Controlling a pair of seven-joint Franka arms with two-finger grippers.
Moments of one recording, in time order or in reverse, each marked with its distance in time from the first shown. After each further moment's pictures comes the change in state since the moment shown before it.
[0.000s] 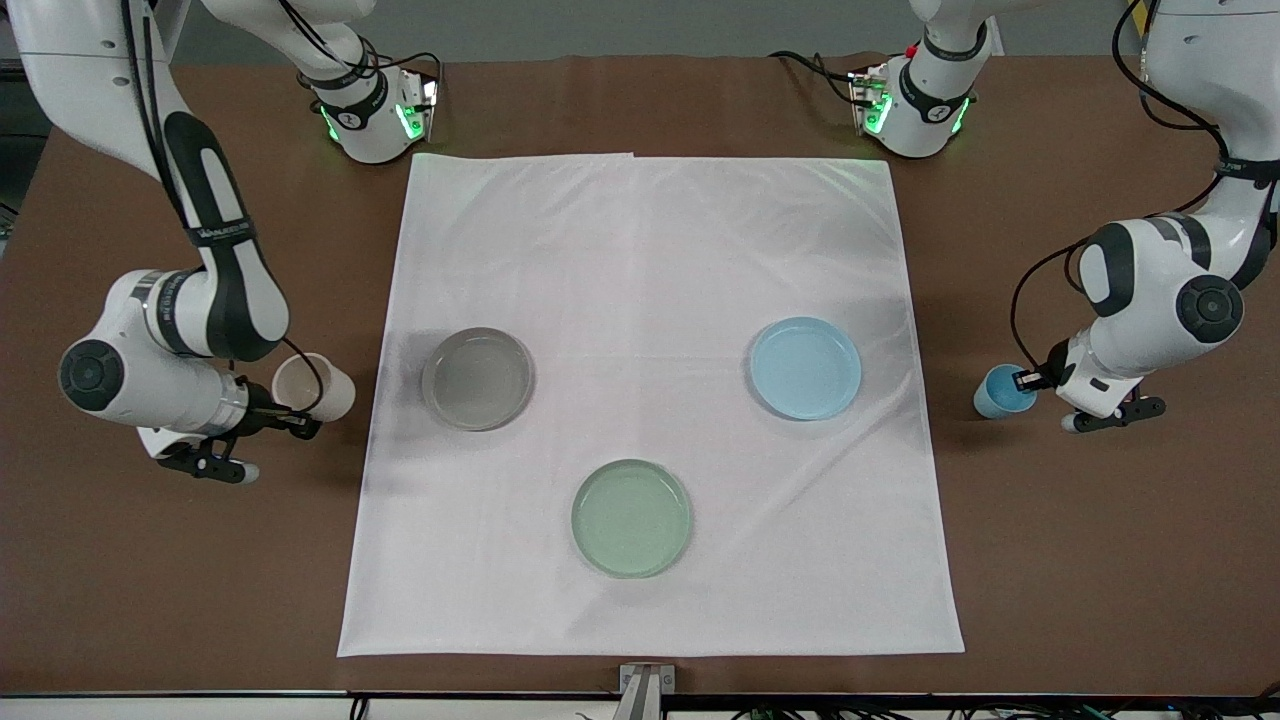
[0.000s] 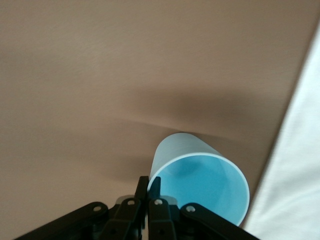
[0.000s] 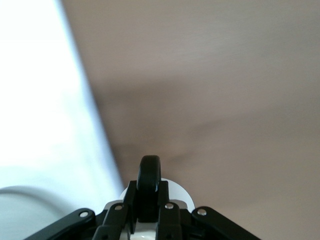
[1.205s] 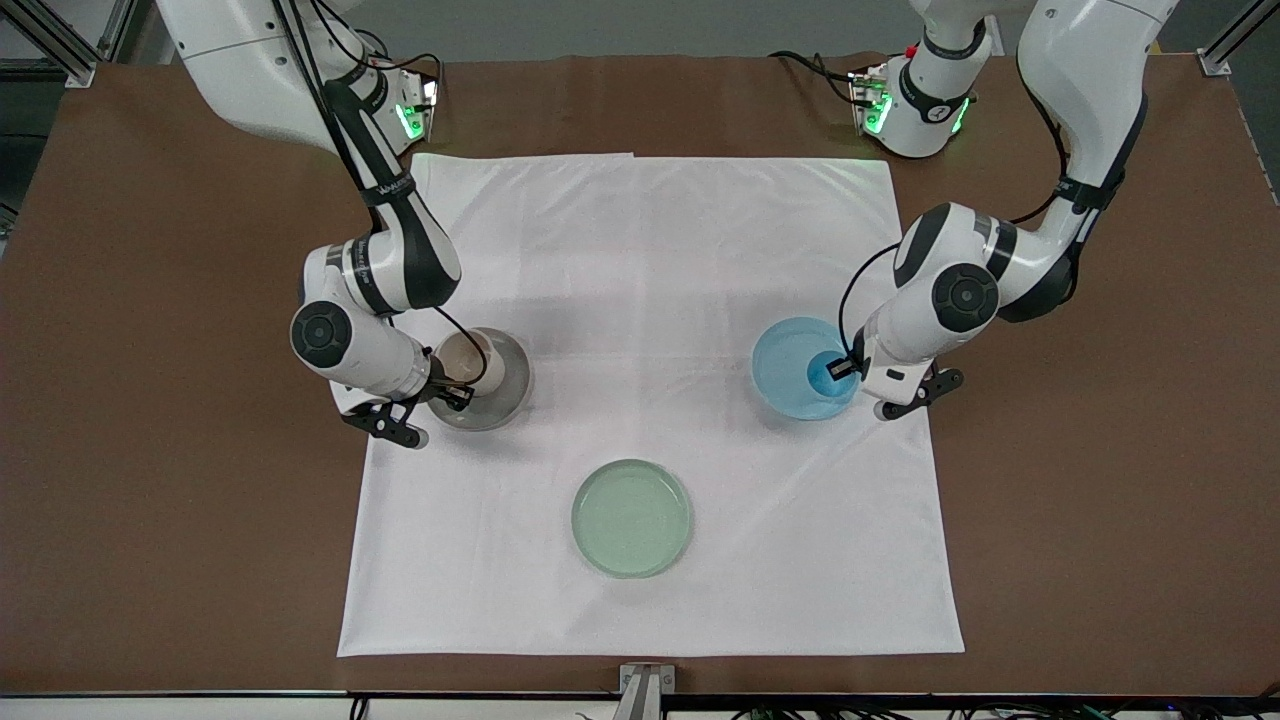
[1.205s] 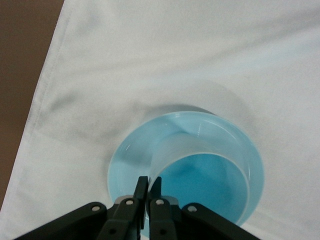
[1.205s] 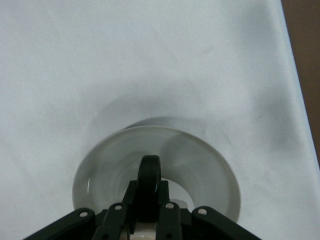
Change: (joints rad) left arm -0.144 0.055 -0.316 0.058 0.000 -0.097 -0.699; right arm 0.296 0.006 -0.009 -0.114 0.128 0.153 0.308
